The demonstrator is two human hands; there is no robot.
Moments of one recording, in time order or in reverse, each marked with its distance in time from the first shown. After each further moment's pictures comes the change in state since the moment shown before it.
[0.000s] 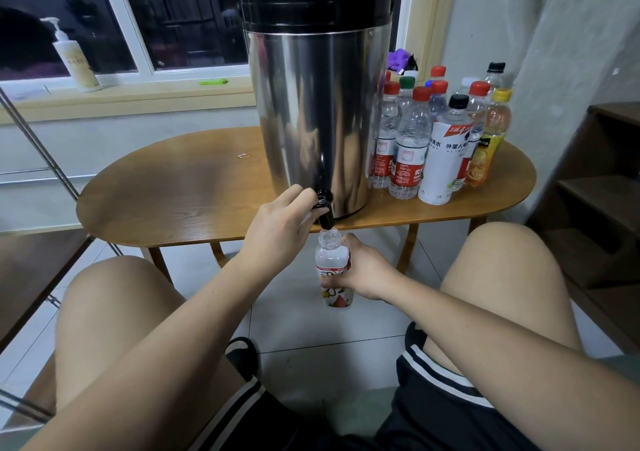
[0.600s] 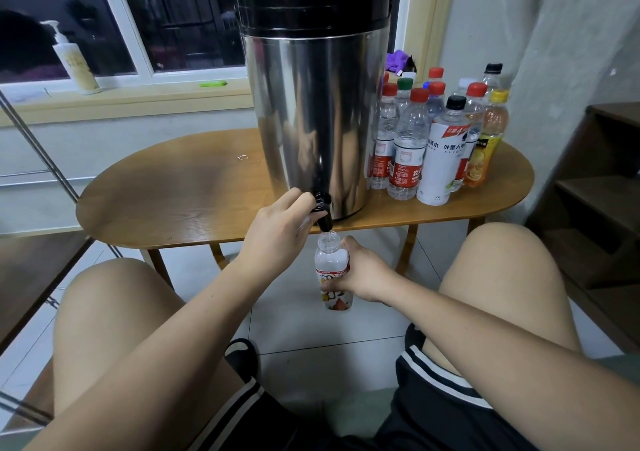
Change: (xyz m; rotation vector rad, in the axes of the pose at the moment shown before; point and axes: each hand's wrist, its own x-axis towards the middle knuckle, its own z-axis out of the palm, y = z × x) left_hand -0.003 0.002 0.000 0.006 -0.014 -0.005; right_hand 0.001 0.005 0.002 0.017 -0.008 0.016
